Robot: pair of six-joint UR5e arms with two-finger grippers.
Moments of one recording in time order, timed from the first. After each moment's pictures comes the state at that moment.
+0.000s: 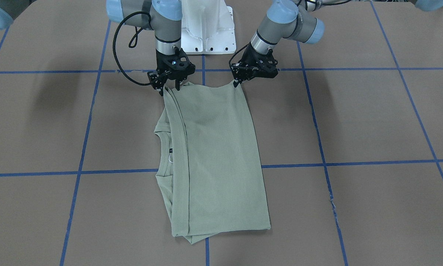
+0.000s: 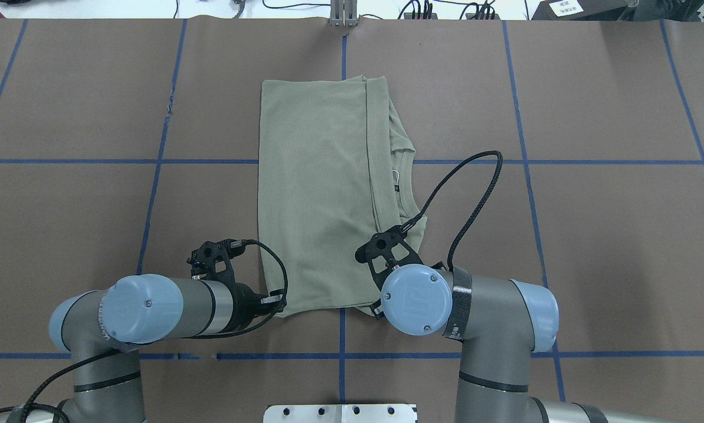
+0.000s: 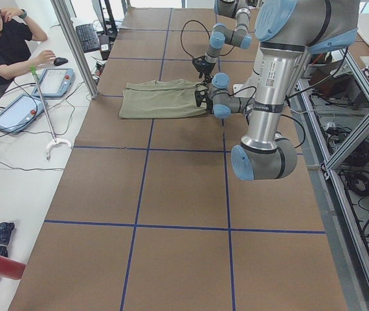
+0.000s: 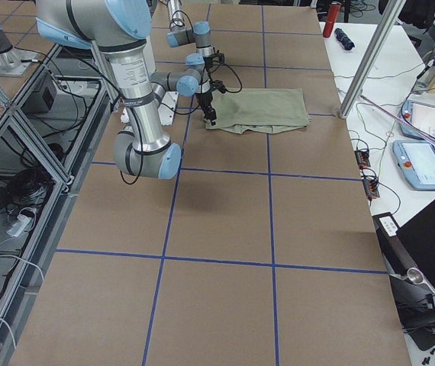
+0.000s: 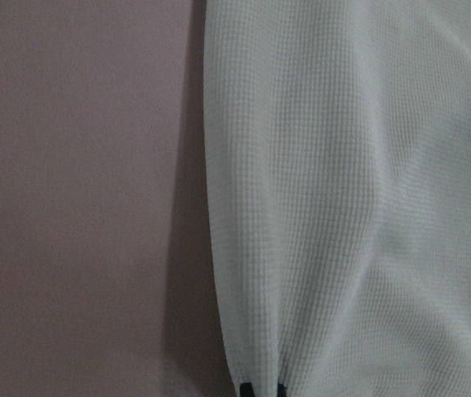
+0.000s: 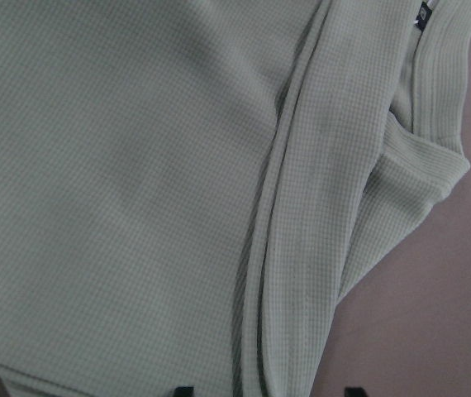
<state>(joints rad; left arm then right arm) -0.28 -1.87 -1.82 -2.19 -1.68 -1.64 0.25 -1.05 1.85 -1.69 1.51 0.85</state>
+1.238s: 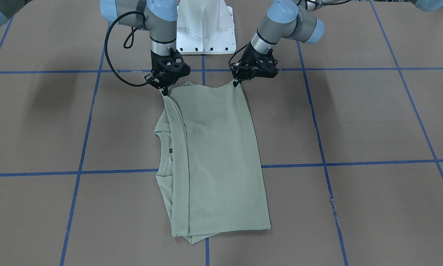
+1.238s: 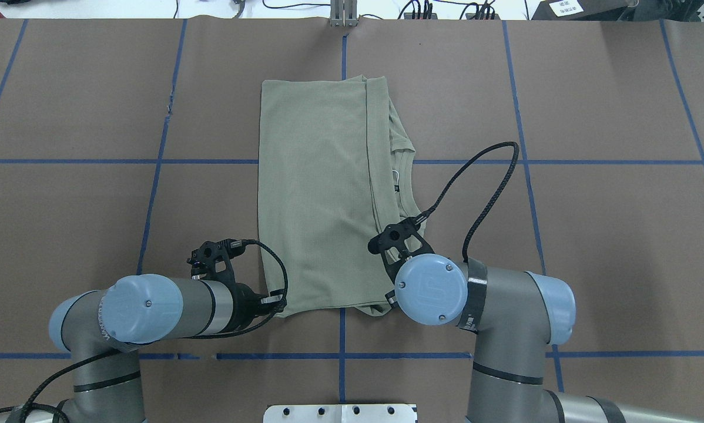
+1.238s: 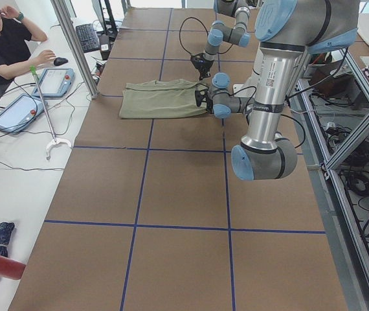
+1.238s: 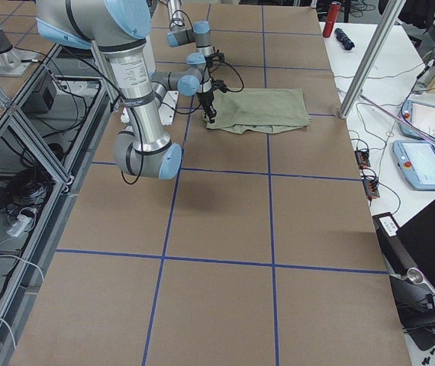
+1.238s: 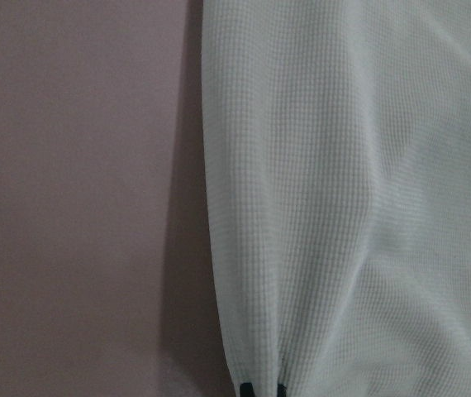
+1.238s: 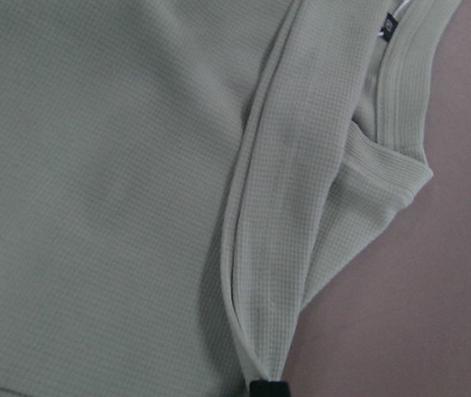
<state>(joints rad) -0.28 -1.87 -1.82 -2.19 -1.68 -1.64 0.28 -1.10 1.90 -1.71 1.53 0.88</state>
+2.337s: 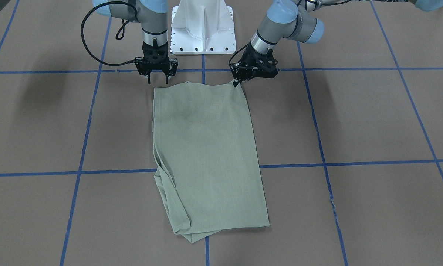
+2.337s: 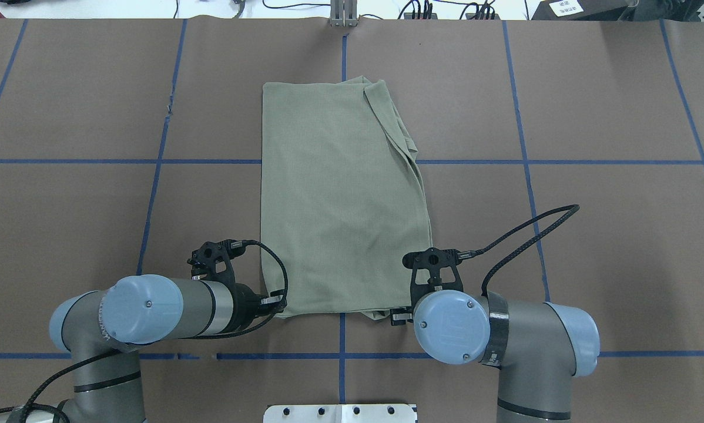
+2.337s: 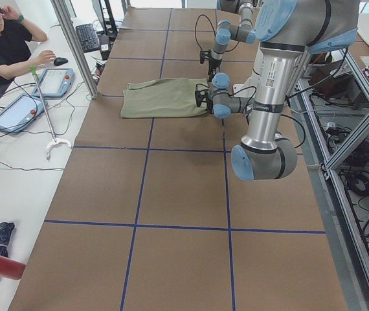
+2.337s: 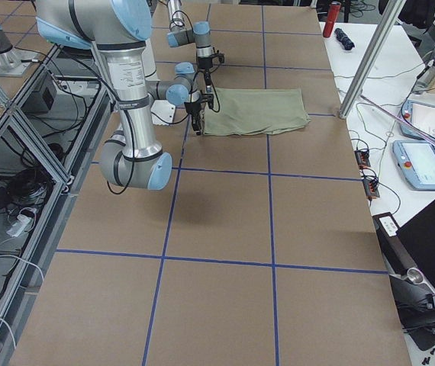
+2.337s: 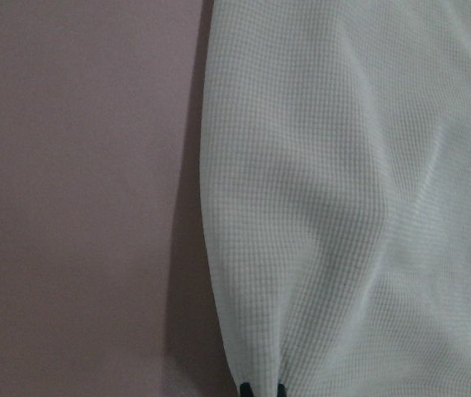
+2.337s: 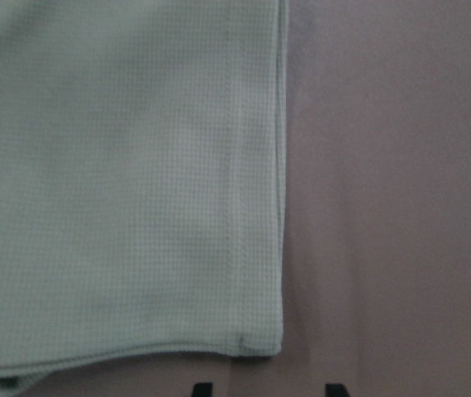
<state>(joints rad) -0.28 -1.87 -1.82 -2.19 -1.68 -1.64 0.22 -1.15 1.96 -1.69 1.52 1.37</state>
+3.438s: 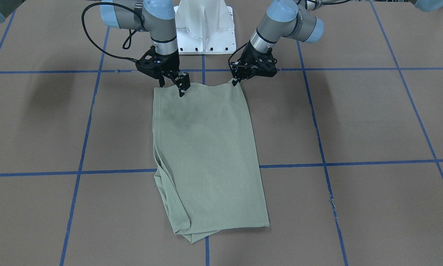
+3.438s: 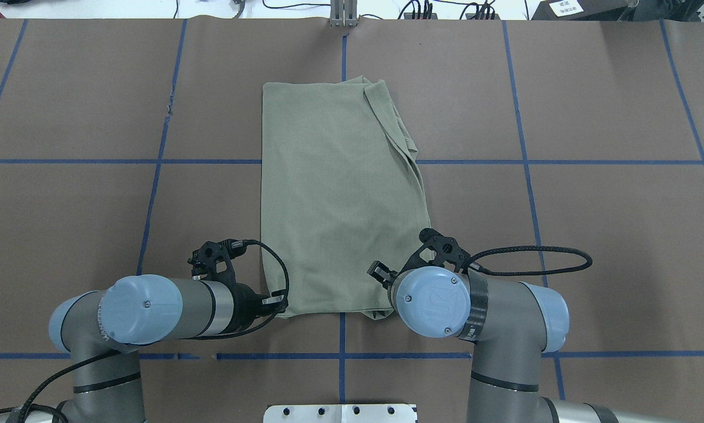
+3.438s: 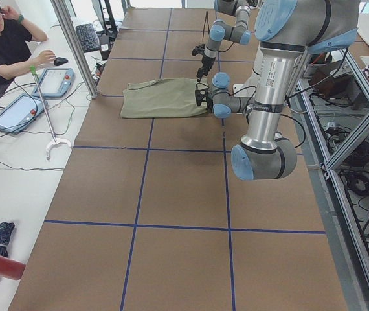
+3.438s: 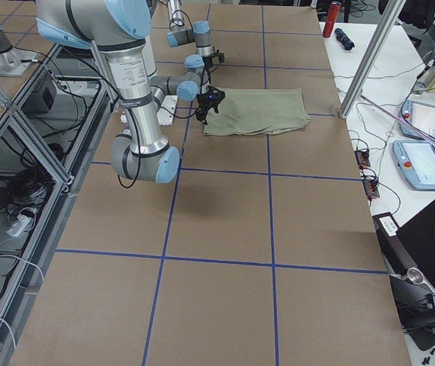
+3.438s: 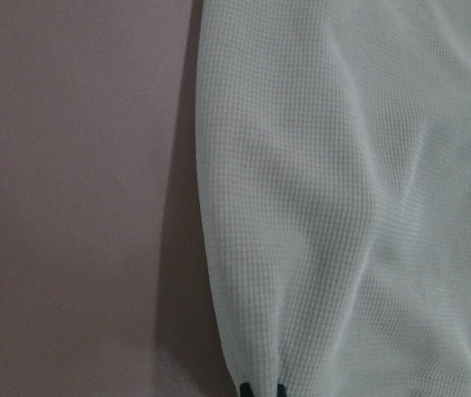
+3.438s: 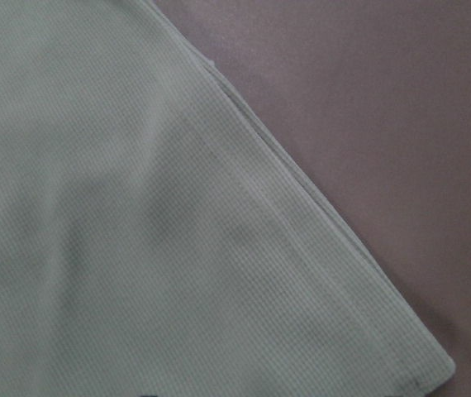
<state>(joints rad) -0.28 -1.88 -1.83 -2.19 -1.68 -1.64 0.25 -1.10 1.84 -1.54 1.53 2.02</state>
